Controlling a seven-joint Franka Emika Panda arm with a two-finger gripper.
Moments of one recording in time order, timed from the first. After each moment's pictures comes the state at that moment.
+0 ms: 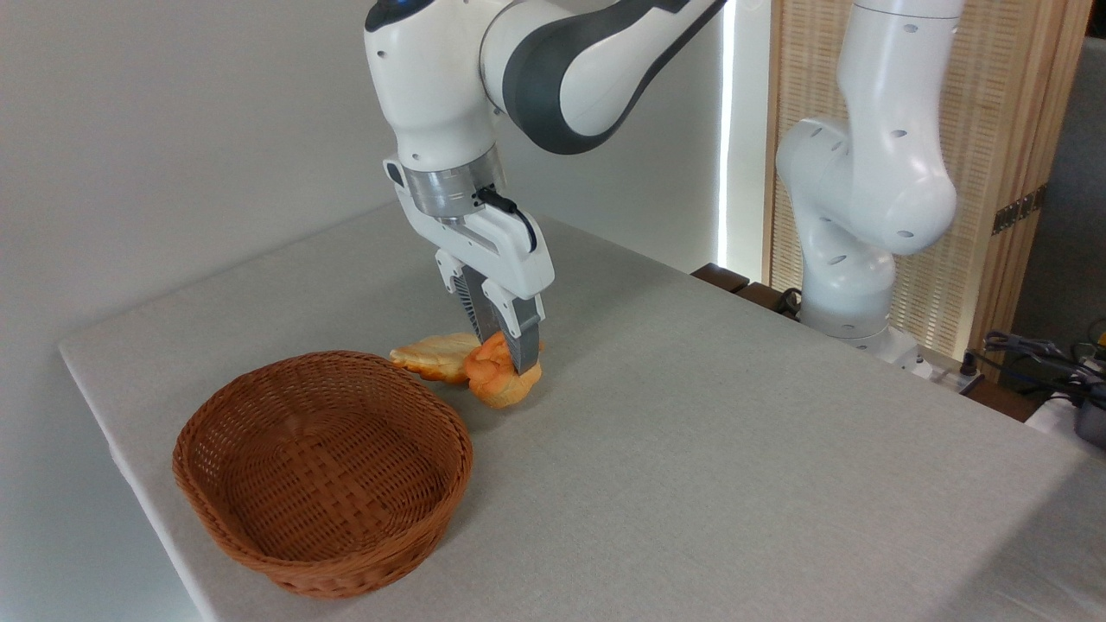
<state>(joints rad) -0.36 -0.18 0.13 -2.18 -0.06 1.91 0.57</state>
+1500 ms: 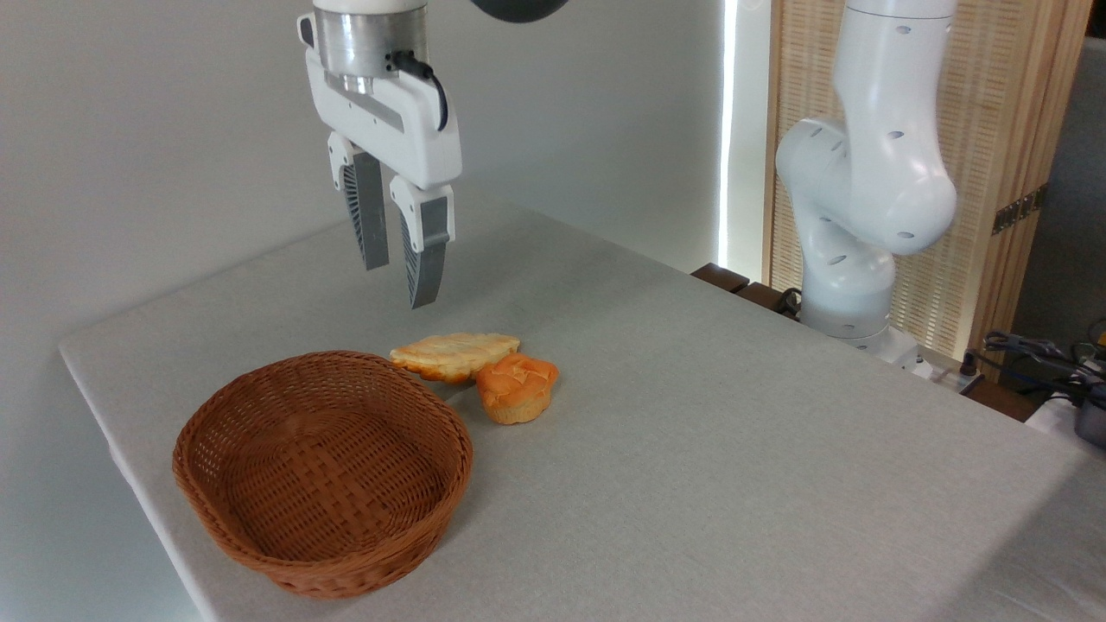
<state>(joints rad) -0.36 -0.13 0.11 -1.86 -0.06 1.87 0.57</state>
